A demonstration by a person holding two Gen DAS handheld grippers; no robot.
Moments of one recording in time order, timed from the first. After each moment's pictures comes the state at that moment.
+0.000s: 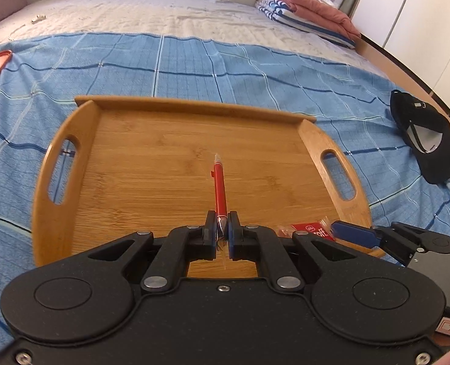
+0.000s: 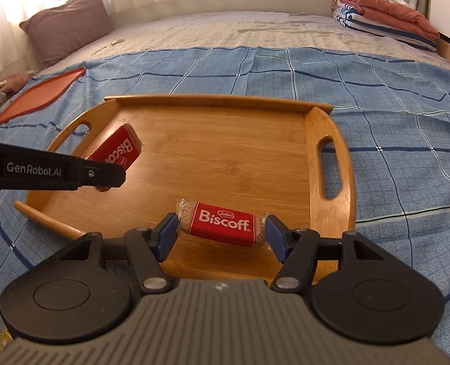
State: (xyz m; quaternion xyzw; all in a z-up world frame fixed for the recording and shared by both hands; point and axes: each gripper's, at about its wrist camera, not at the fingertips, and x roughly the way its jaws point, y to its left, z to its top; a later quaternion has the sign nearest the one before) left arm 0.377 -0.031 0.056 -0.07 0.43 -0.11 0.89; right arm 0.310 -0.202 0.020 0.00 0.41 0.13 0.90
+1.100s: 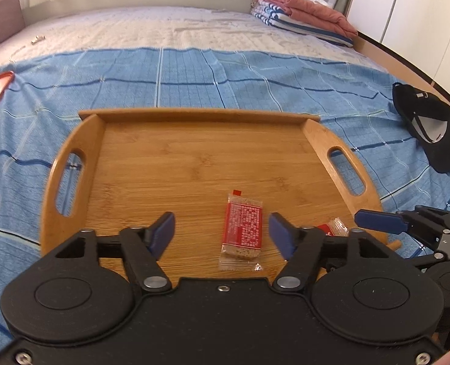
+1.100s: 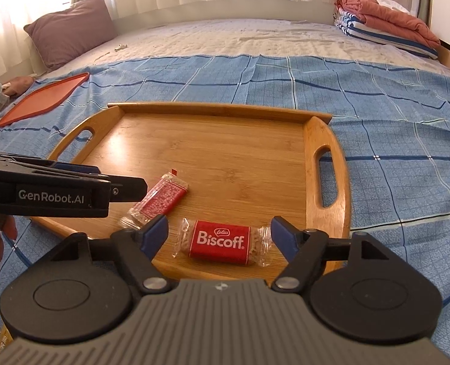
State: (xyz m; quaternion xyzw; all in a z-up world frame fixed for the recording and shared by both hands) left arm 0.366 -0.035 0.058 -0.03 0.41 -0.10 0.91; right arm 0.306 -0.207 0.032 0.00 0.39 0.13 0.91
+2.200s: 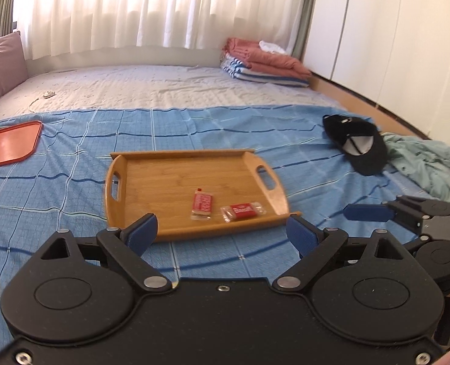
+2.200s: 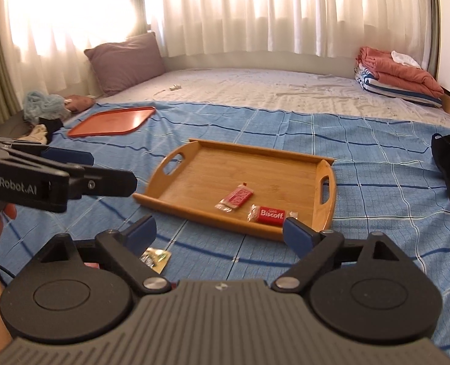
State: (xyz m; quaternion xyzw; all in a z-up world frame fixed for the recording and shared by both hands) left arm 0.132 -0.012 0.205 -0.02 0.31 -0.14 0.94; right arm 0.122 -0.212 0.154 -0.01 0.31 0.20 0.93
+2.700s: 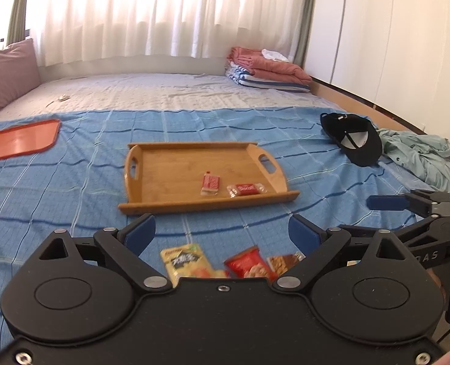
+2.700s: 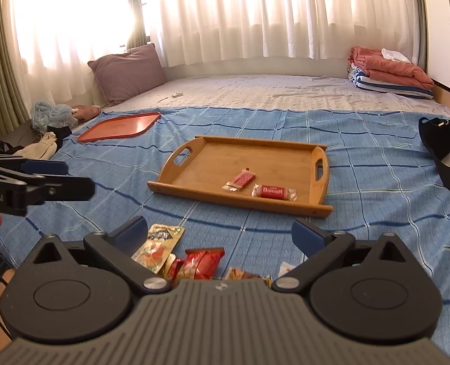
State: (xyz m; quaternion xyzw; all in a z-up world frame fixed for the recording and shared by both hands) left arm 0.041 0.013 0.192 -0.02 0.29 -0.12 0.95; right arm 0.055 -0.231 0.145 0.01 0.29 0.19 0.94
